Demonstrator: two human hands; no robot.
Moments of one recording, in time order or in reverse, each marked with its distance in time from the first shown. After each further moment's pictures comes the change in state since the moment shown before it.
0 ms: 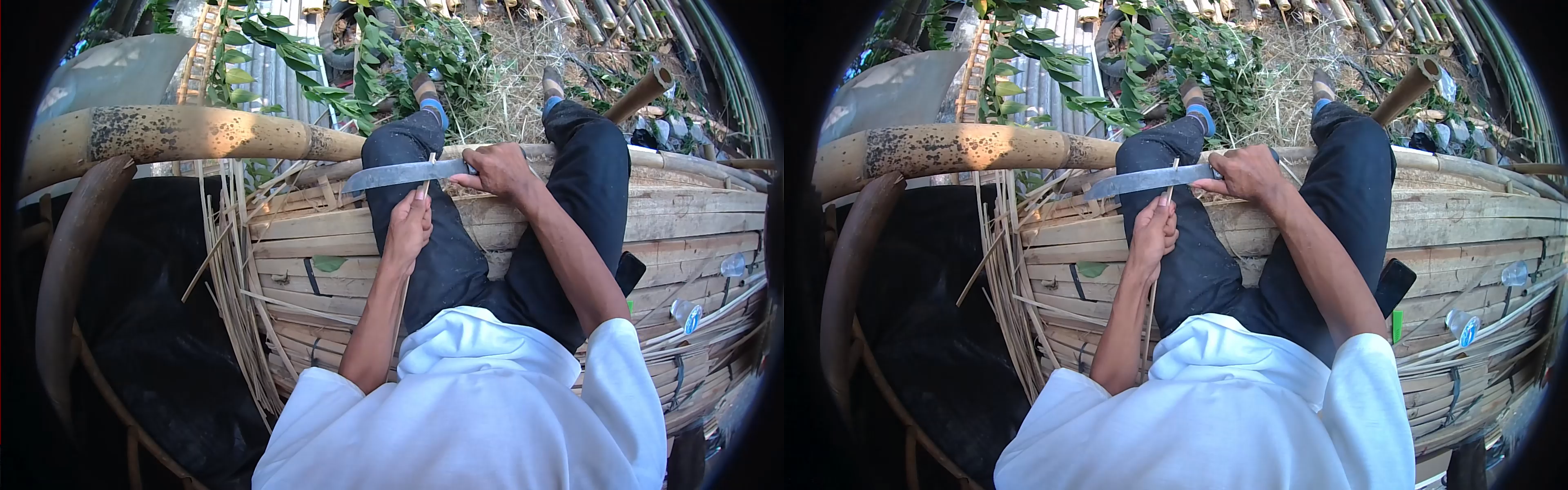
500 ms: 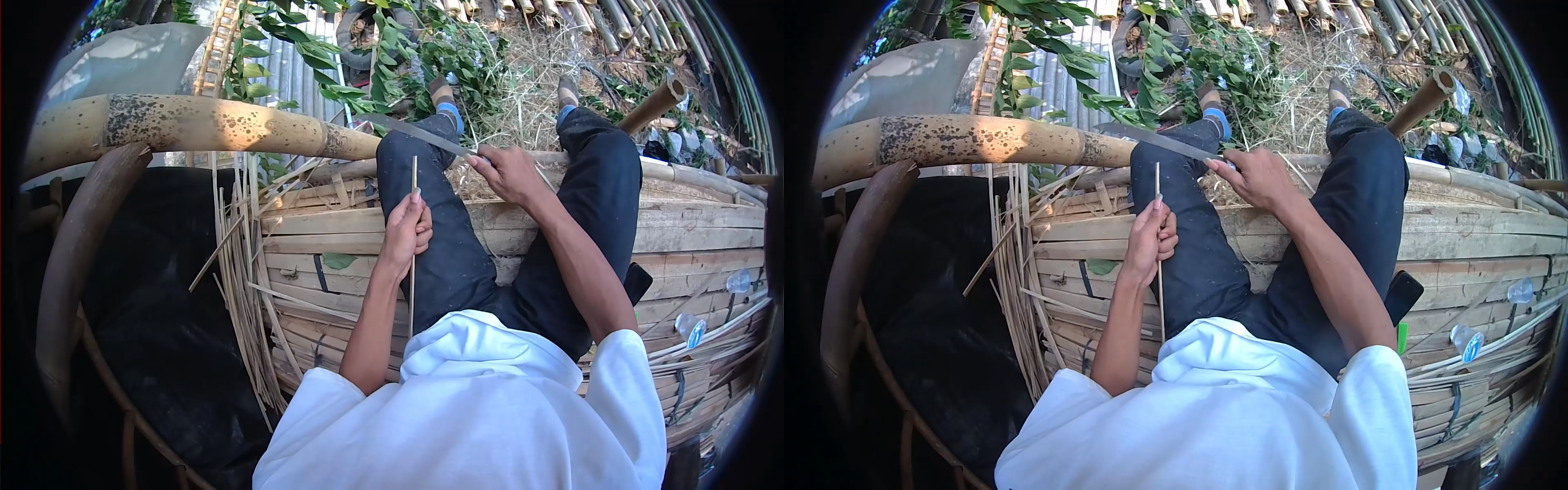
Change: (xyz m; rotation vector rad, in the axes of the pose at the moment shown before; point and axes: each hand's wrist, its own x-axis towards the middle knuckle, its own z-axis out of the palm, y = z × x) left_hand -0.012 0.009 -0.021 -0.104 -0.050 -0.031; right_hand 0.006 -0.014 -0.016 0.430 -0.060 0.361
